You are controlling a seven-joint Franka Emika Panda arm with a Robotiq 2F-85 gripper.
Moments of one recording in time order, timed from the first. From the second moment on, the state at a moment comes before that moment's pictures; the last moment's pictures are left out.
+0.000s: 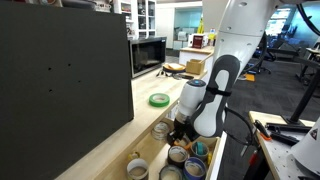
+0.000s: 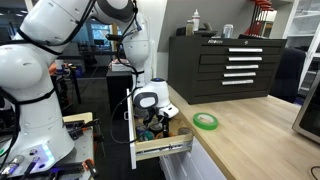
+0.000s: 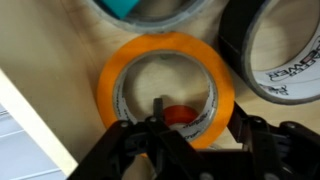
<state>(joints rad) 0.15 0.69 -0.10 -2.37 0.26 3.25 0.33</state>
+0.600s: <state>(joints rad) 0.15 0.69 -0.07 -2.36 0.26 3.25 0.33</state>
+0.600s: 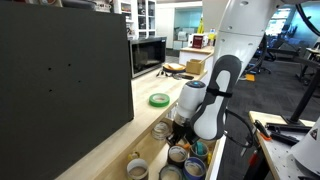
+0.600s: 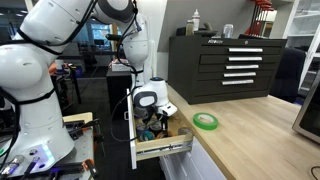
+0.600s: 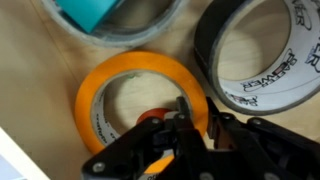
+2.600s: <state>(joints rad) 0.03 0.16 -0.07 -2.42 -0.03 2.52 0.04</state>
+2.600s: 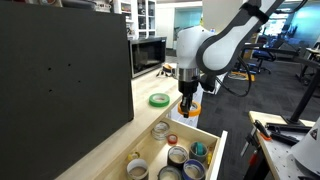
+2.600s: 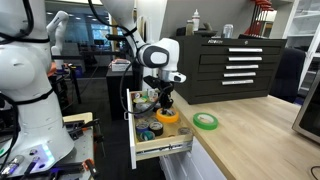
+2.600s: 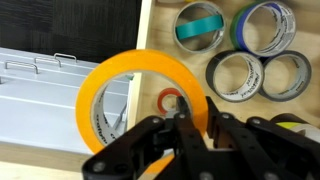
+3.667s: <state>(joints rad) -0.06 0.38 -0.09 -2.01 -0.09 2.48 -0.14</state>
